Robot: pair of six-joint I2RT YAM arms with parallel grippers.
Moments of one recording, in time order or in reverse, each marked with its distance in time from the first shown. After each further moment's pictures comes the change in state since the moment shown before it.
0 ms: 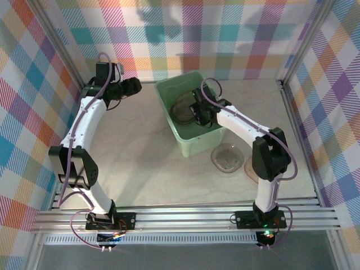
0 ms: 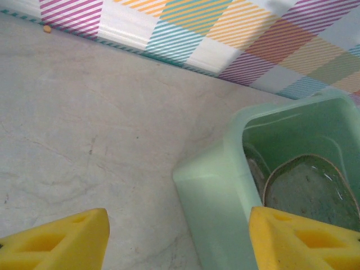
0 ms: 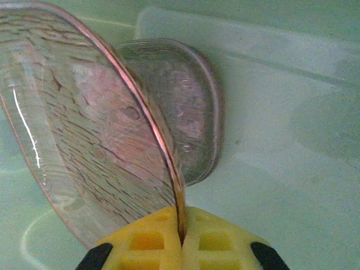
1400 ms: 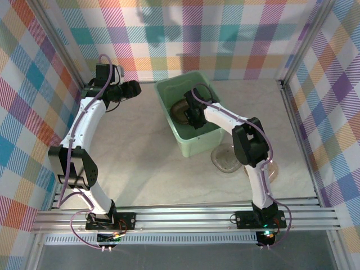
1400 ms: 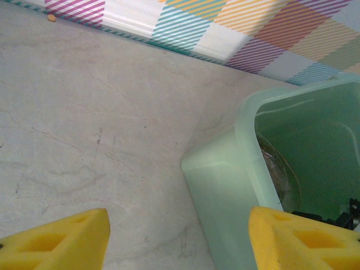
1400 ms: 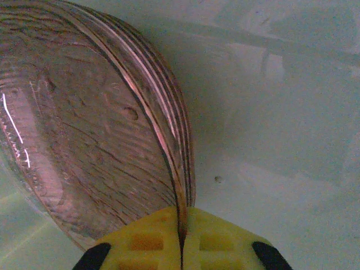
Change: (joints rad) left arm 0.007 -0.007 -0.017 -0.027 0.000 0.031; right arm 0.000 0.294 0.198 -0.068 -0.053 0.043
